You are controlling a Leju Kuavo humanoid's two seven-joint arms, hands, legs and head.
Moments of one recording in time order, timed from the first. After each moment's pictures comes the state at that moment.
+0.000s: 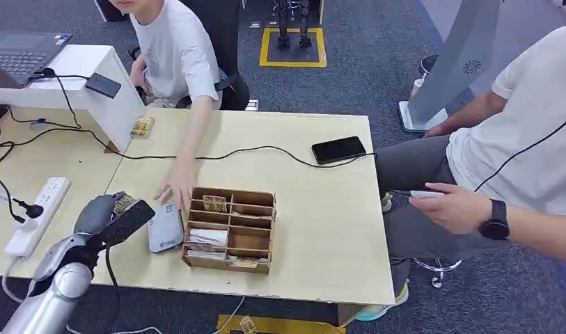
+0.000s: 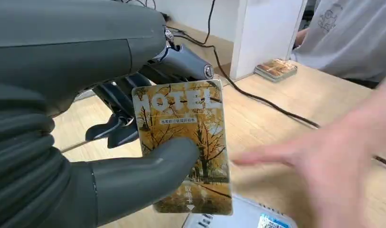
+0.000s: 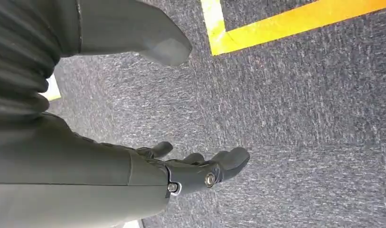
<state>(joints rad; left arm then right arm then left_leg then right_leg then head) -0.09 0.39 -0.08 -1.47 -0.60 -0.02 0.07 -0.02 -0.01 -0.45 -0.21 0.55 -0.34 -0.13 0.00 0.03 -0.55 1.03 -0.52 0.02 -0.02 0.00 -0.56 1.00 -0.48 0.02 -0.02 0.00</state>
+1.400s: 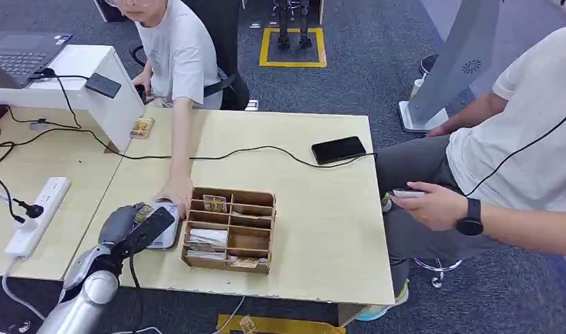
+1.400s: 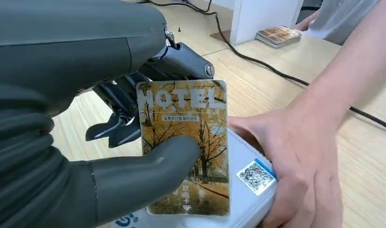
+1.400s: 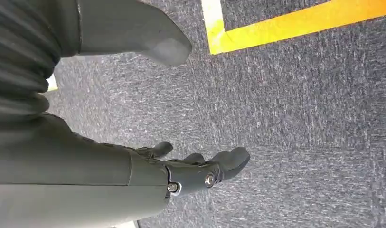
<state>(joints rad) -0.09 0.28 -0.11 -1.38 -0.64 0.06 0.09 -0.03 0.00 -0.47 -0.22 0.62 -0.34 -0.11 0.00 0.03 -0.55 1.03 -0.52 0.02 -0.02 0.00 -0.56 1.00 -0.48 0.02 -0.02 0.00</state>
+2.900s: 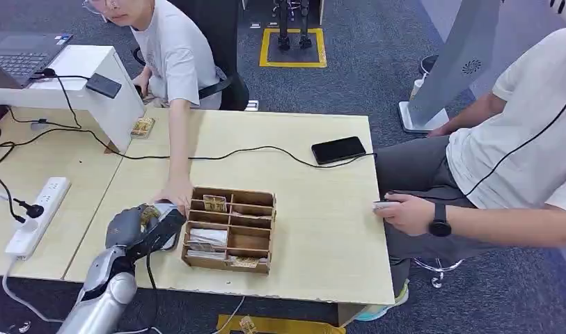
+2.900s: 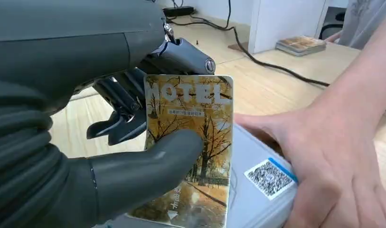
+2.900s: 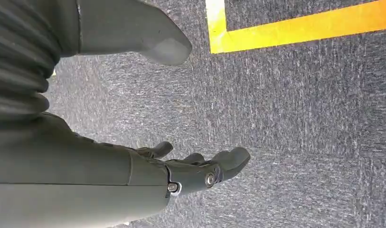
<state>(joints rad) -0.14 0.19 -0.11 -1.22 -0.84 0.22 0.13 -0.04 0.02 -0.48 -0.22 0.71 -0.33 -0.09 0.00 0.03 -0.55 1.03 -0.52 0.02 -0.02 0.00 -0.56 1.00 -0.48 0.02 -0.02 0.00</state>
